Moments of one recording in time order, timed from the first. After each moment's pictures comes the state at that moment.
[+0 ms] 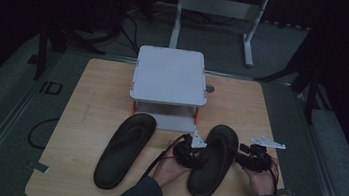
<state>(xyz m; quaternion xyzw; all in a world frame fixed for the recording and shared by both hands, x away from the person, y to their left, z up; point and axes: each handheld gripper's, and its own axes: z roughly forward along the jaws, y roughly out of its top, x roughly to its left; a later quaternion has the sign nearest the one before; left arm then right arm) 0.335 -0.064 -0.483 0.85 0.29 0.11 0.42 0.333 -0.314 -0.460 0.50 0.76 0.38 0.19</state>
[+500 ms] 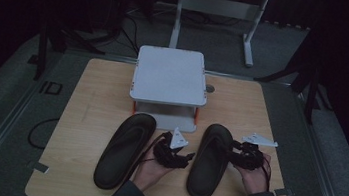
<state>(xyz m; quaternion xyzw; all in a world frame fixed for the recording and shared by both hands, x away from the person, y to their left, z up) 0.303 0.001 -0.446 0.83 0.31 0.16 0.44 0.334 -0.287 -0.453 0.46 0.77 0.41 0.18</state>
